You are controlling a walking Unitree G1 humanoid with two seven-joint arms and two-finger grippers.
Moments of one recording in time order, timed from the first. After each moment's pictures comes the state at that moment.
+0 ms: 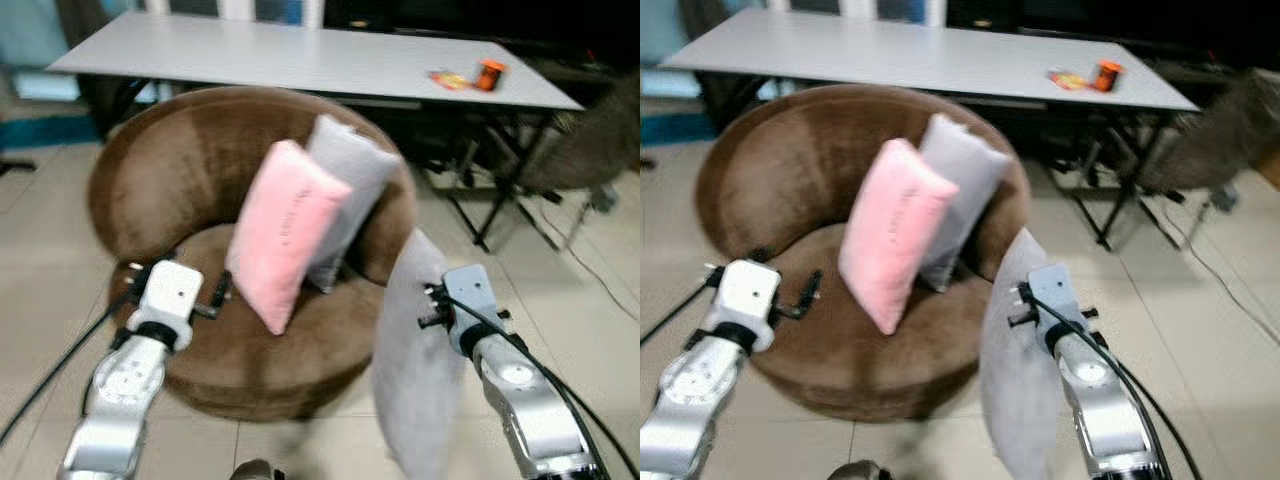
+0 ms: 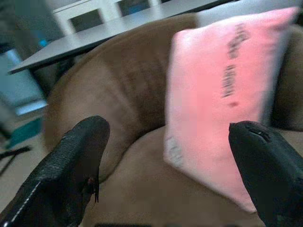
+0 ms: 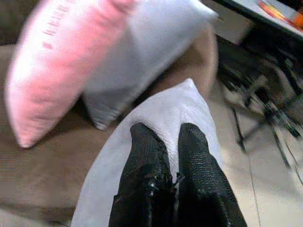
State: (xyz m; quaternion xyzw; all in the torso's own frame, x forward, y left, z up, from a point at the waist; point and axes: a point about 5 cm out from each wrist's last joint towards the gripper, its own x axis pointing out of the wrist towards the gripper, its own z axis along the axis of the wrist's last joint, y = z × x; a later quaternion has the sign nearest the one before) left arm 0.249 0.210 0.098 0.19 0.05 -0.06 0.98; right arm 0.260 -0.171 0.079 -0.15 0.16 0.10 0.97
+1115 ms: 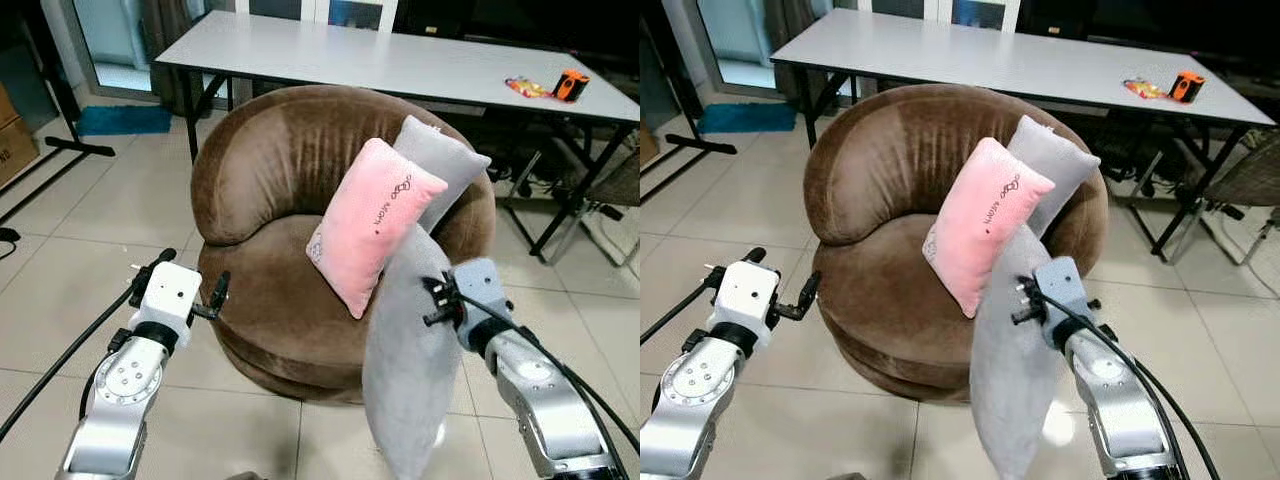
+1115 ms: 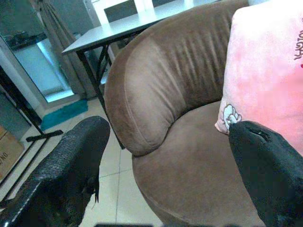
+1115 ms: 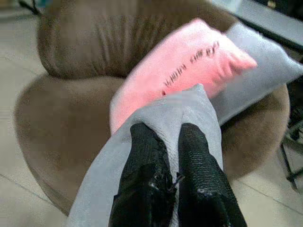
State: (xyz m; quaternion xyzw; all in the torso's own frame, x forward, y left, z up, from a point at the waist) left arm 0.249 0.207 0.098 0.19 0.05 -0.07 0.98; right arm 0.260 -0.171 0.095 -0.10 0.13 0.14 0.98
